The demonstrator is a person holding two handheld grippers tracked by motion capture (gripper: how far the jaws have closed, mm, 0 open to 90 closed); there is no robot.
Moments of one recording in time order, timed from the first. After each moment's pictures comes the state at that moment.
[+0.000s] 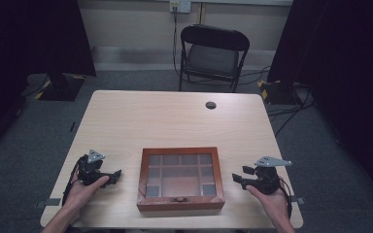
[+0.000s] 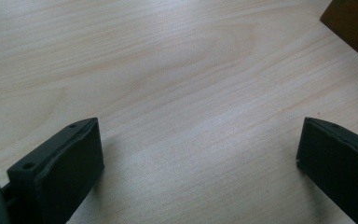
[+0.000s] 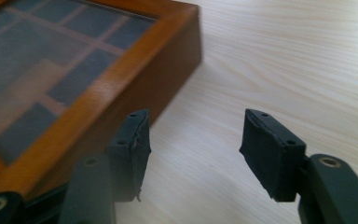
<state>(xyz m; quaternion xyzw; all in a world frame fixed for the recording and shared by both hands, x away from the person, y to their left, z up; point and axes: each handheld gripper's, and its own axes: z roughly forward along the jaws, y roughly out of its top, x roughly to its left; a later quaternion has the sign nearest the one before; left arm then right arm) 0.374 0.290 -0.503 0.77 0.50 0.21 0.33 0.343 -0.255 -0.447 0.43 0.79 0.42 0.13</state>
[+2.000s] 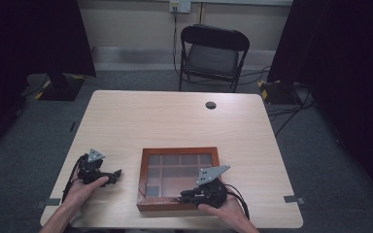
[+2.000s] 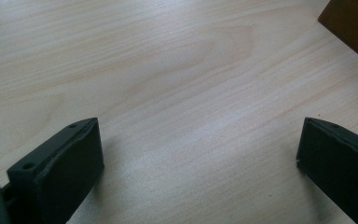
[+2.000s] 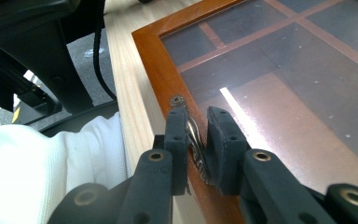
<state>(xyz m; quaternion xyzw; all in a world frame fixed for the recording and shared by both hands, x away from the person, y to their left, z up) 0.377 0.292 -0.503 0.78 0.49 0.20 0.33 0.319 -0.112 -0.444 0.19 0.87 0.45 -0.04</state>
